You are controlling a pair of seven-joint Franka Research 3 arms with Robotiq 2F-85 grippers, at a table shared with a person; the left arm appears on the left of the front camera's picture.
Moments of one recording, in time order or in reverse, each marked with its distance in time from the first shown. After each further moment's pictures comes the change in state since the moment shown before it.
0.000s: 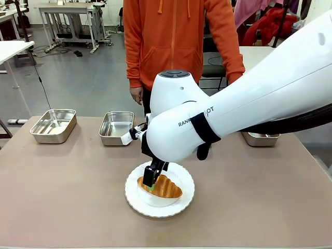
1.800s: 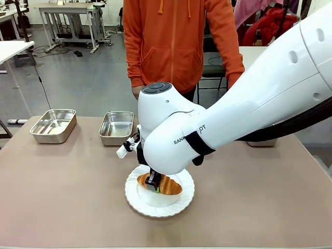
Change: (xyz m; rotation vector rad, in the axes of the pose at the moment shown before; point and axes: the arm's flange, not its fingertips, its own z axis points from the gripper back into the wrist) left arm 0.000 0.000 0.000 0.000 0.000 0.000; right arm 0.011 0.005 -0.030 -0.085 0.088 0.115
